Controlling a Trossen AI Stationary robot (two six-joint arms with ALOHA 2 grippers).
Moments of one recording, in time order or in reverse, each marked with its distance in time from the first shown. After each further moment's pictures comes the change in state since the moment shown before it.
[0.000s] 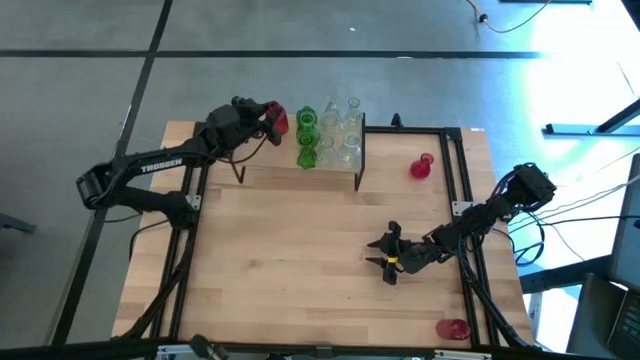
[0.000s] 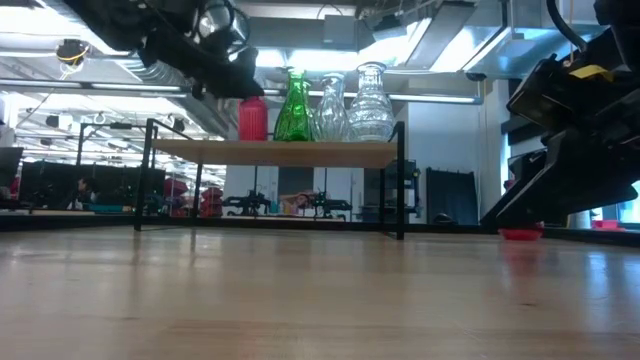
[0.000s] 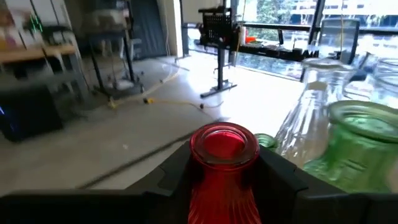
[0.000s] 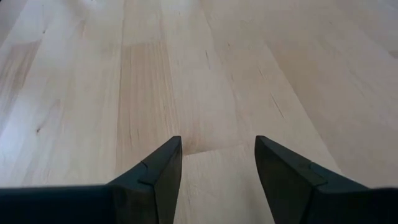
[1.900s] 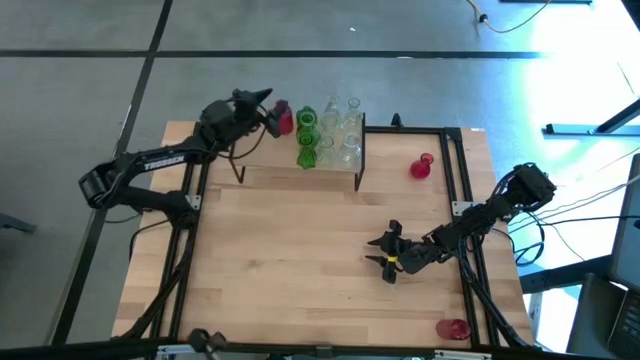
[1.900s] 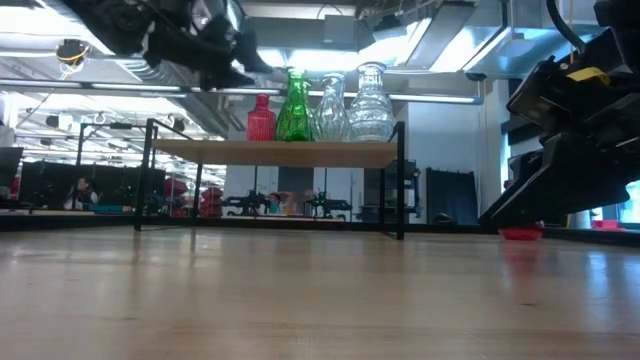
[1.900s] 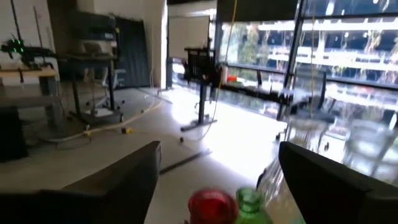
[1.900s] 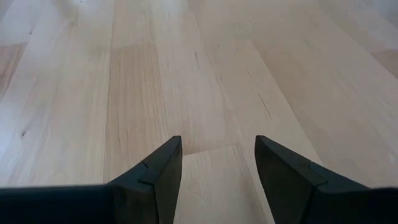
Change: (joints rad) left arm 0.060 0.031 0.000 0.187 0.129 -0.055; right arm 0.000 0.000 0.000 -0.011 0.034 0.002
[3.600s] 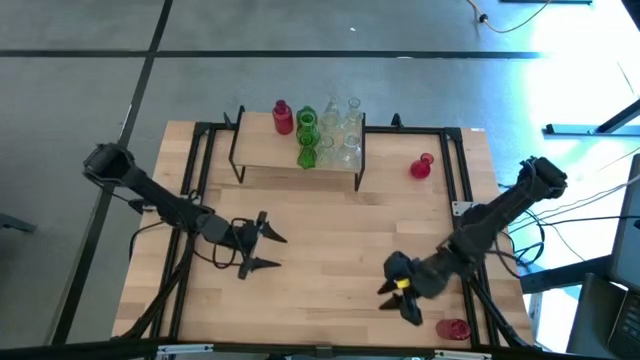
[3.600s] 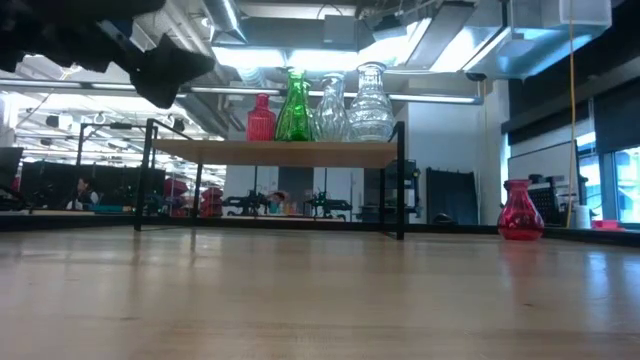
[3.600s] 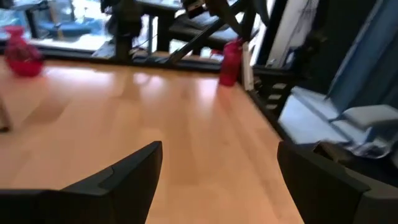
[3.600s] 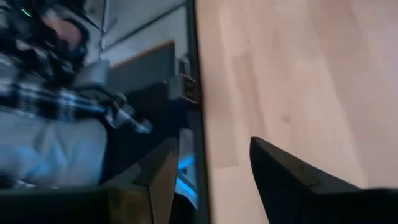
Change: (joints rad) left arm -1.141 -0.012 -0.406 0.156 -0.115 -0.160; right arm 0.153 -0.160 0.686 -0.819 -0.445 0.365
